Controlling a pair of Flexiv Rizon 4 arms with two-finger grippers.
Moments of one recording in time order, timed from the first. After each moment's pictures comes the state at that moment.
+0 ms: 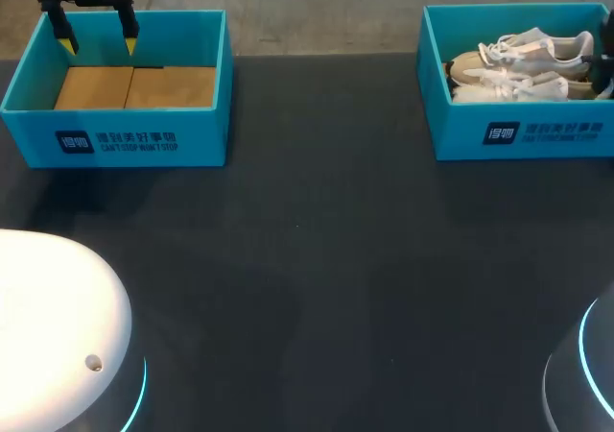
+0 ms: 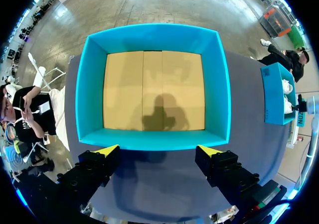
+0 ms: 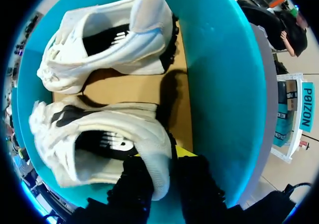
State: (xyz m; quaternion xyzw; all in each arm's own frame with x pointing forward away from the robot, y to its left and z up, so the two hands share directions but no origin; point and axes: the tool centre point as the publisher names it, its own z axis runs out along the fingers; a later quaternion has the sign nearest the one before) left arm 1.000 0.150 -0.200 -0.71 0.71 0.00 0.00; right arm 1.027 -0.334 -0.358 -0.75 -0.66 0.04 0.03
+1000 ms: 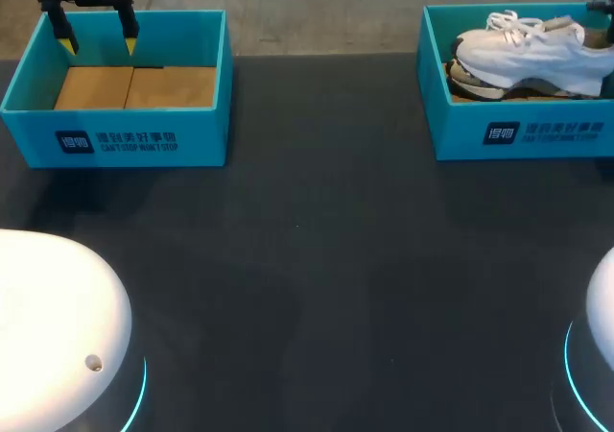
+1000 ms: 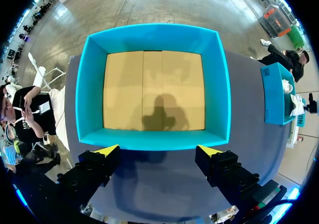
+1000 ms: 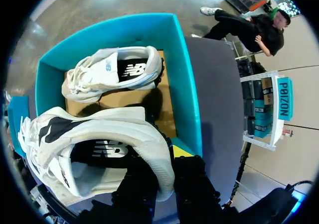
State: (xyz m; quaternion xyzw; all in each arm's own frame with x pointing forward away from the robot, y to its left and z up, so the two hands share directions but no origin) left arm 1.000 0.150 -0.200 -0.71 0.71 0.00 0.00; right arm 1.030 -0.322 -0.239 -0.77 -0.64 0.09 -0.05
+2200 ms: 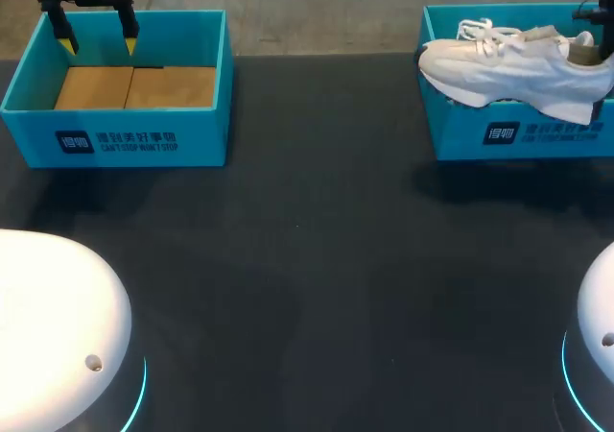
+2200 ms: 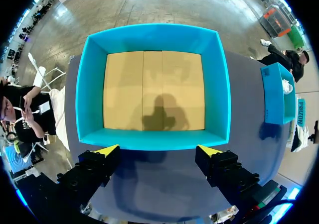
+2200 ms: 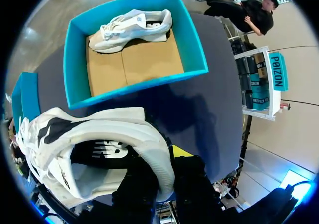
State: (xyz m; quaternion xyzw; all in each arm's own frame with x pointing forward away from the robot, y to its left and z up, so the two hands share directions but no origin) left arm 1.000 0.150 -0.200 -0.71 0.71 0.00 0.00; right arm 0.873 -0.227 -0.170 -0.79 -0.61 0.12 -0.02
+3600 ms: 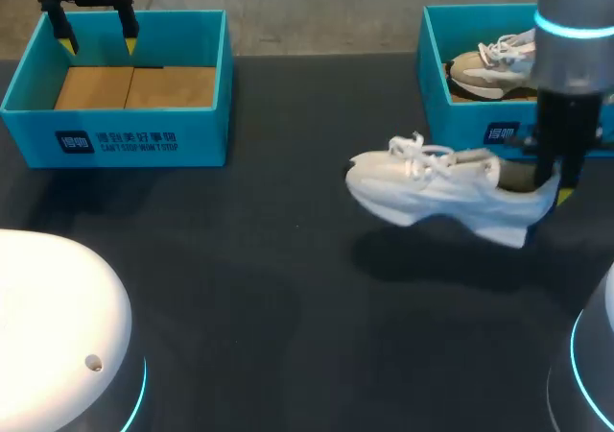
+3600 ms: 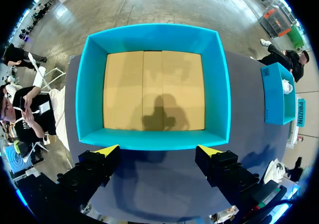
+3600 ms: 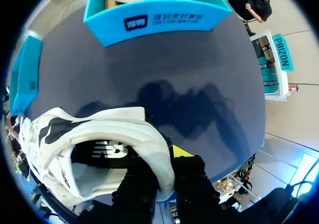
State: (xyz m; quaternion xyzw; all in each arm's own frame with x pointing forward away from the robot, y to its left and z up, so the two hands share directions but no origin) left arm 1.000 0.150 -0.200 -0.71 0.71 0.00 0.00; right arm 0.708 -0.101 -0.259 -0.80 -0.59 0.10 -0.01
